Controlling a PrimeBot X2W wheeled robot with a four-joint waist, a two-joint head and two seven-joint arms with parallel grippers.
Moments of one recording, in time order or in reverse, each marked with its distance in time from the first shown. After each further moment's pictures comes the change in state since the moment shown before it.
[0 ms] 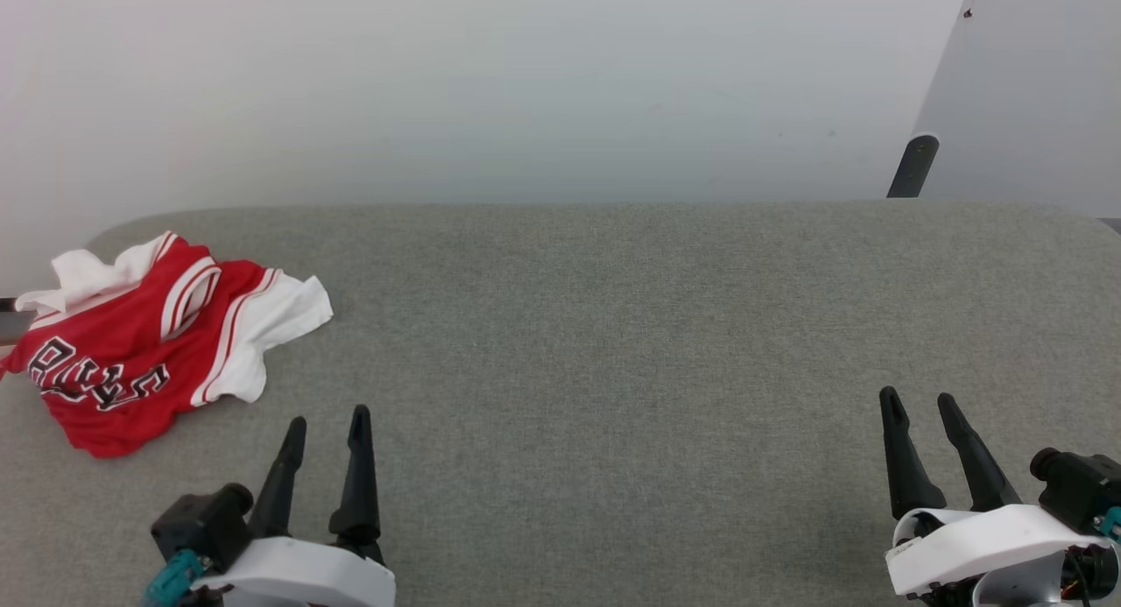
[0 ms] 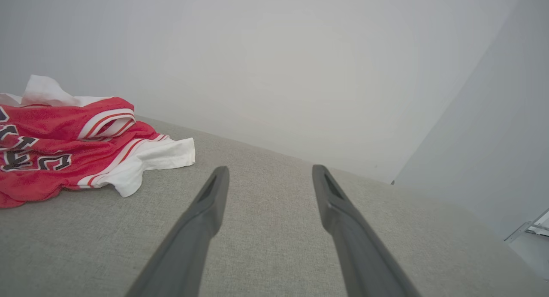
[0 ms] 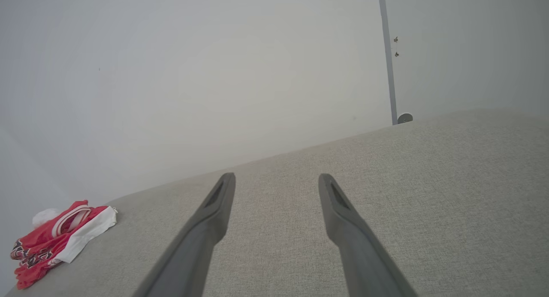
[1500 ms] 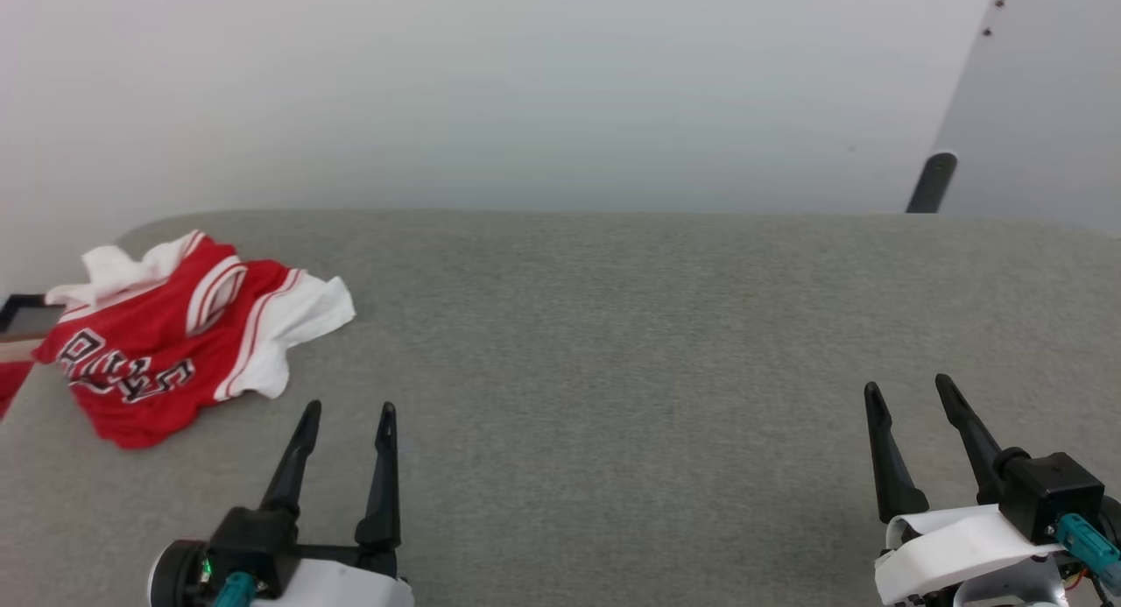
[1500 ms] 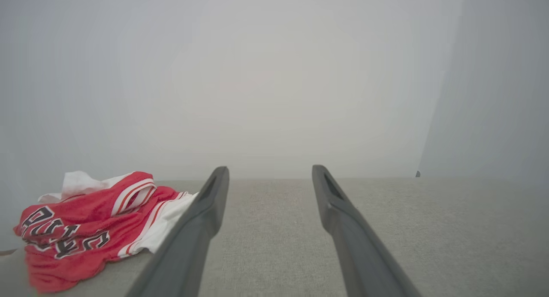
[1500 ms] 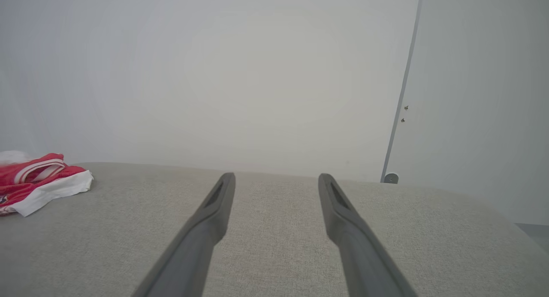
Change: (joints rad) left arm 0.019 -0.046 0.026 -0.030 0.356 -0.055 -0.086; right arm 0.017 0.003 0.017 -0.072 -0.331 0.000 -0.052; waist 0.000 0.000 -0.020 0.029
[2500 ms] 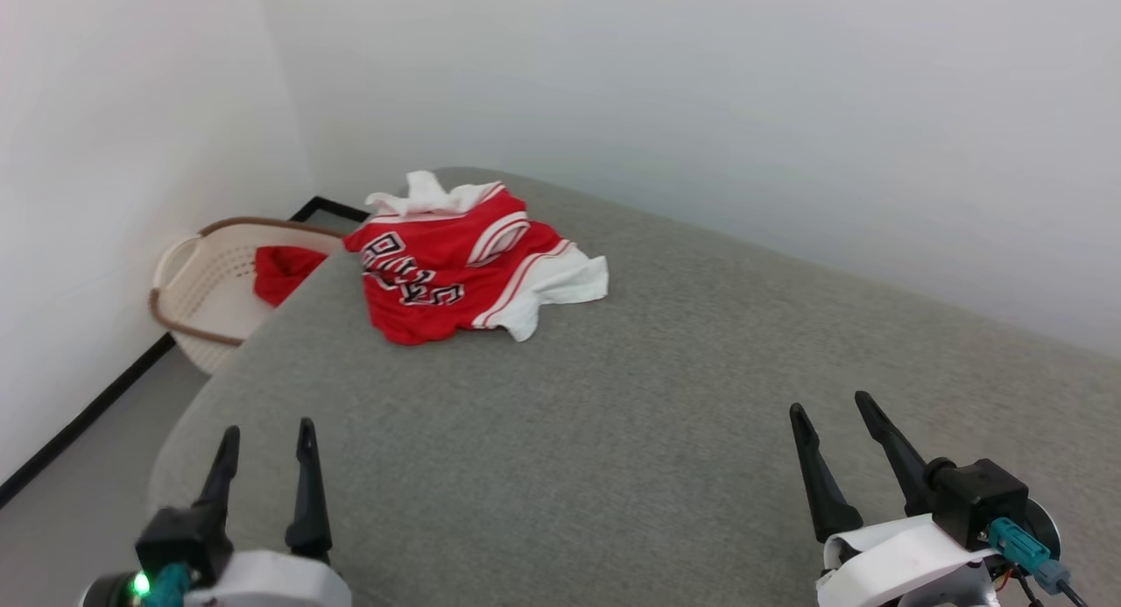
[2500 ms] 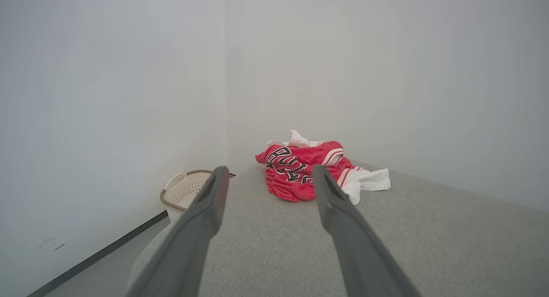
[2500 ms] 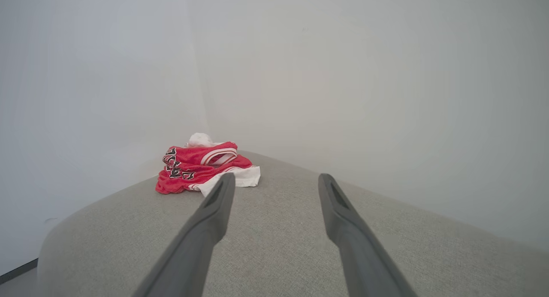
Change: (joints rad) left arm 0.020 0.043 0.085 0.021 -0.053 0.071 0.074; right arm -0.015 0.001 0.128 0.062 0.069 0.000 -0.016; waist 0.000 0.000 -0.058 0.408
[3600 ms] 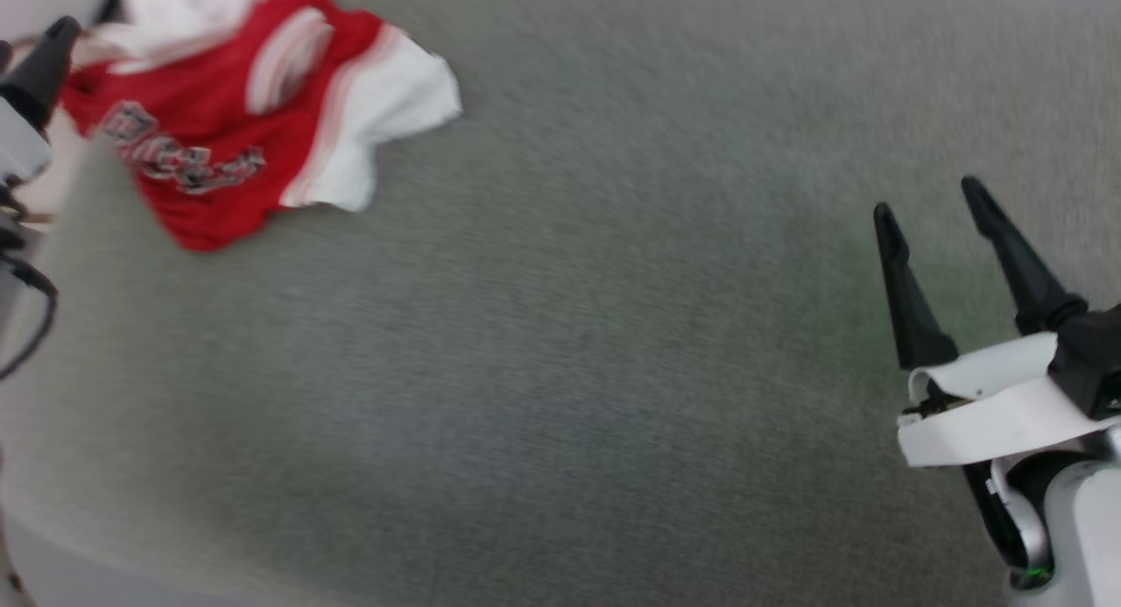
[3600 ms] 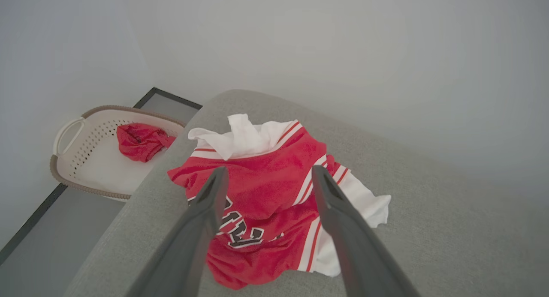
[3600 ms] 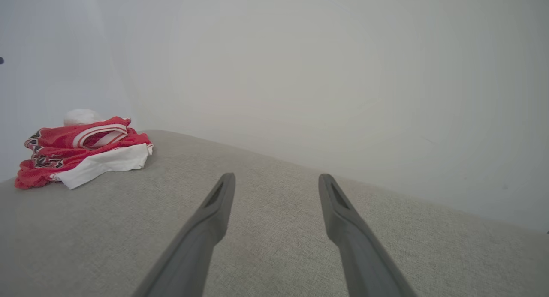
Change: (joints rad) left arm -0.931 0.330 0.124 0.436 -0.445 -0.158 0.766; right arm -0.220 -0.118 -0.036 -0.252 -0.062 0.000 0.098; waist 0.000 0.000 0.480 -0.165
